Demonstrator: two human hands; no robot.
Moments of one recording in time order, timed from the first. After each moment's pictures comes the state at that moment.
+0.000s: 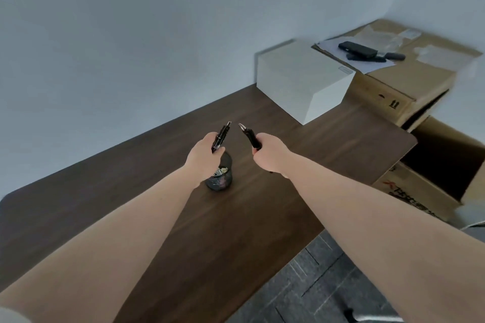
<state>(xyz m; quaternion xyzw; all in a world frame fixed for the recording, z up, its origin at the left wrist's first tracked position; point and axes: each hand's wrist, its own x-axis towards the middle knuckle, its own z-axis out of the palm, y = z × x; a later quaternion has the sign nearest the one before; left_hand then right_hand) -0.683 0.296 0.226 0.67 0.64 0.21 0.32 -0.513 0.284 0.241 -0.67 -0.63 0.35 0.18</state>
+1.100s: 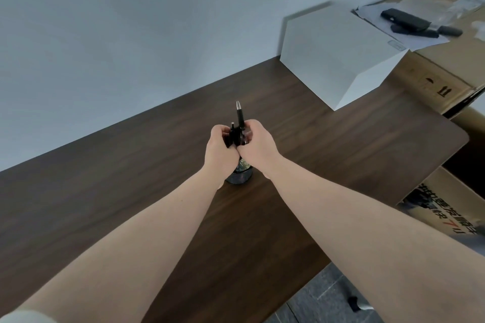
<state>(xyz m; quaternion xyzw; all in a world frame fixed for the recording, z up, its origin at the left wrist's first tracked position) -0.688 0.330 0.164 0.51 0.67 0.34 0.42 -0.592 0.337 0.175 -0.66 -0.55 0.42 0.29</state>
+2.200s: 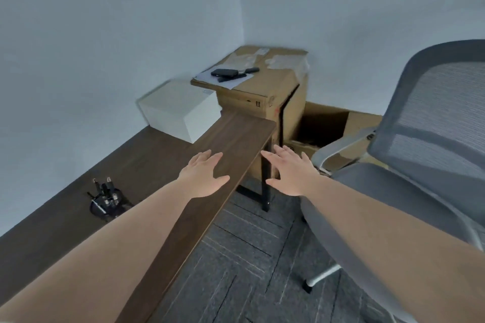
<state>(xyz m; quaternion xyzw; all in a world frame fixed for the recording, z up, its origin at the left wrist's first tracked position) -0.423 0.133 0.293 0.88 0.45 -0.07 0.15 -0.223 0.020 0.263 -0.79 -0.60 0.13 0.05</state>
